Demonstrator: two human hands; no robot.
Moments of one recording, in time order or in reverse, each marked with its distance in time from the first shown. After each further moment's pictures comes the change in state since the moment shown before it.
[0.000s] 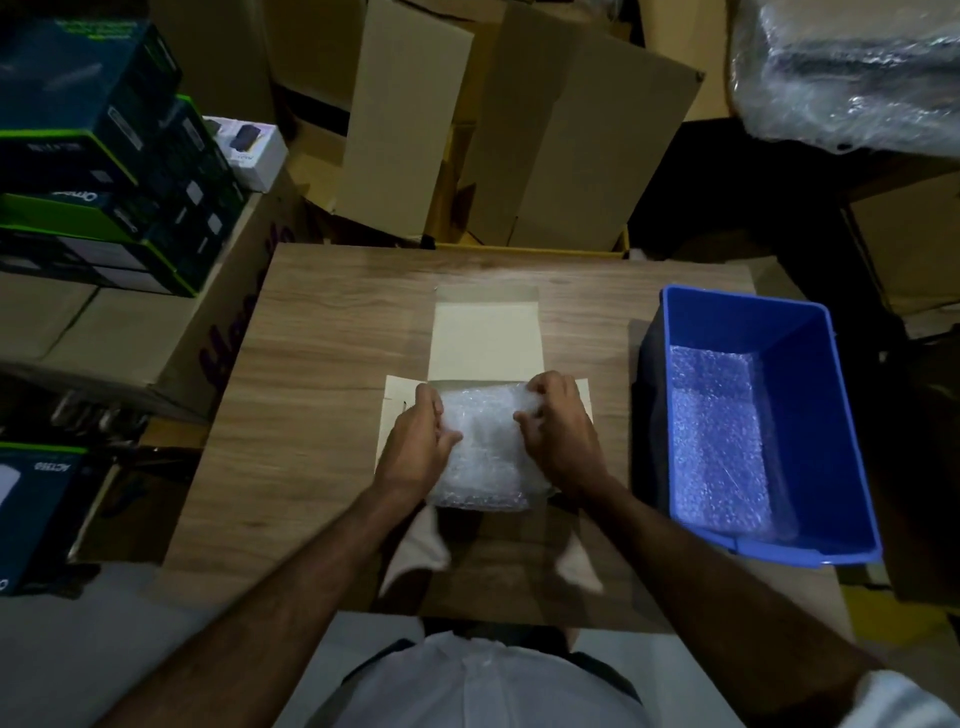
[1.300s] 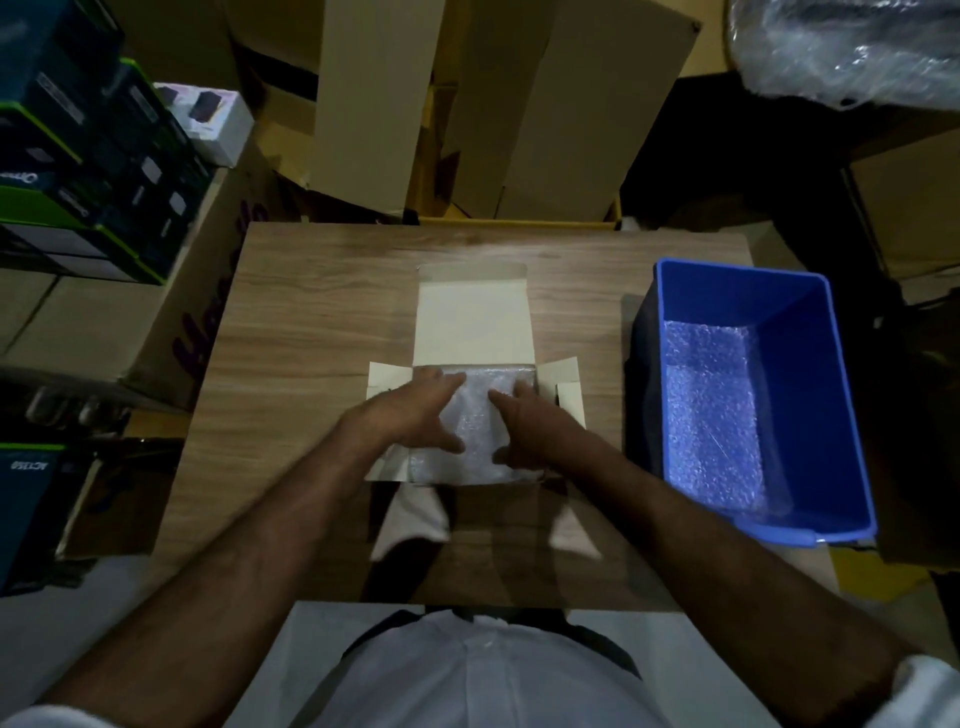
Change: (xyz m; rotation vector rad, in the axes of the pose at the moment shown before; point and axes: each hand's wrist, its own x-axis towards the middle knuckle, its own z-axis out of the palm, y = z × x) left_hand 0.050 0.025 -0.021 0.590 -0.613 0.111; right_hand 0.018 -0.020 -0.003 -0.471 -0.646 0.007
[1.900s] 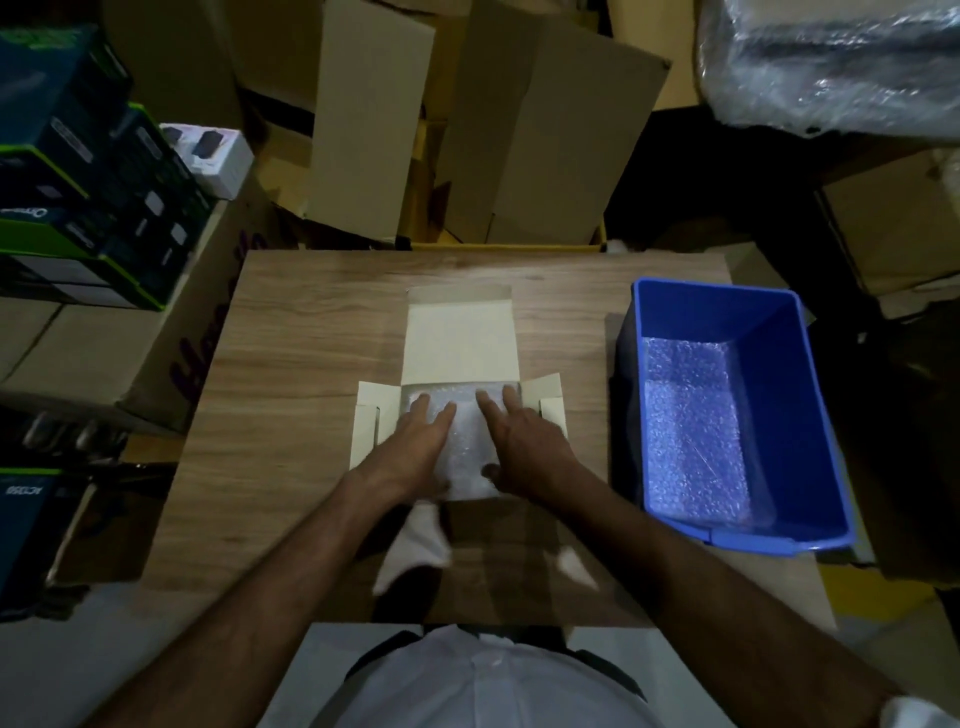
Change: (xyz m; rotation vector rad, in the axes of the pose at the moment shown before) left_hand -0.021 0.024 0.036 -0.040 0.116 -0.067; right_hand -0.026 -0.003 0.000 -0.049 0.146 0.010
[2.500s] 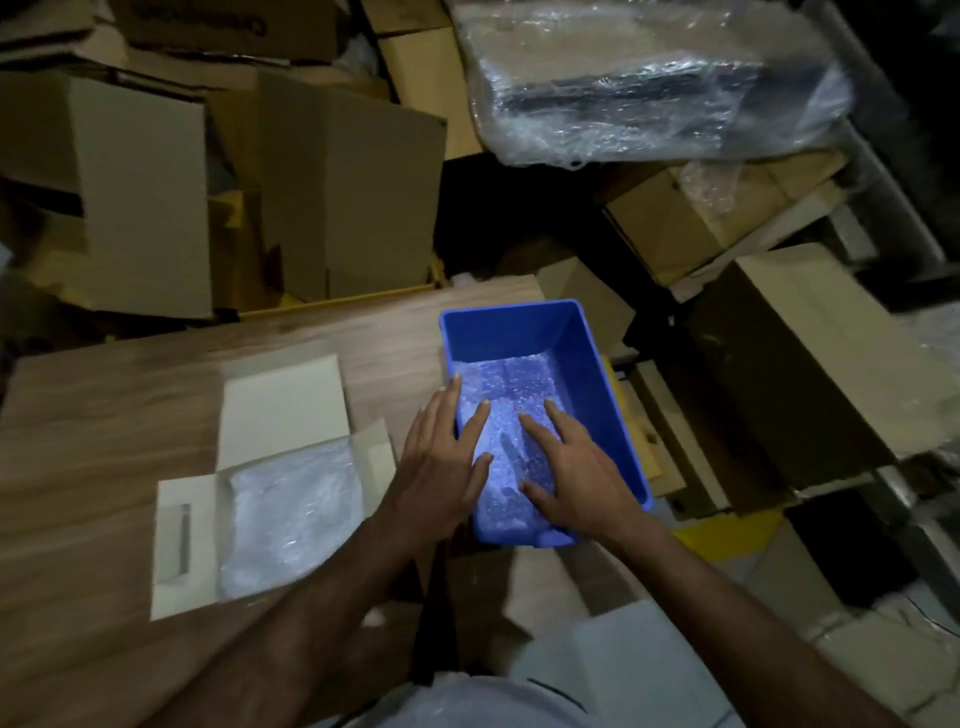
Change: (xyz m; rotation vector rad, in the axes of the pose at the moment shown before) left_hand 0.043 0.207 0.028 0.075 0.532 0.559; right_hand -0.145 0.199 -0.024 0.093 0.359 0.260
